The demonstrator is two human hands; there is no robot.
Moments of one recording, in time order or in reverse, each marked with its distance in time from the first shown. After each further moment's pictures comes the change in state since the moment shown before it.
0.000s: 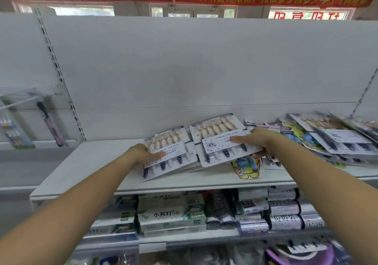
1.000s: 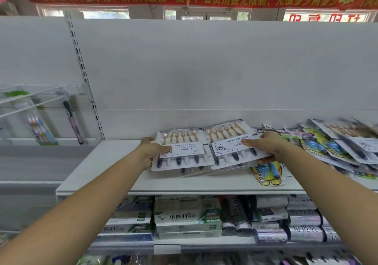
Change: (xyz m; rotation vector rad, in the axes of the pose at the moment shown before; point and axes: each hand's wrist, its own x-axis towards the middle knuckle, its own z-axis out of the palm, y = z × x) left_hand 0.003 -0.023 -0.011 -1.088 0.011 -0.068; right_hand 0.007 -0.013 0.033 0.125 0.001 -0.025
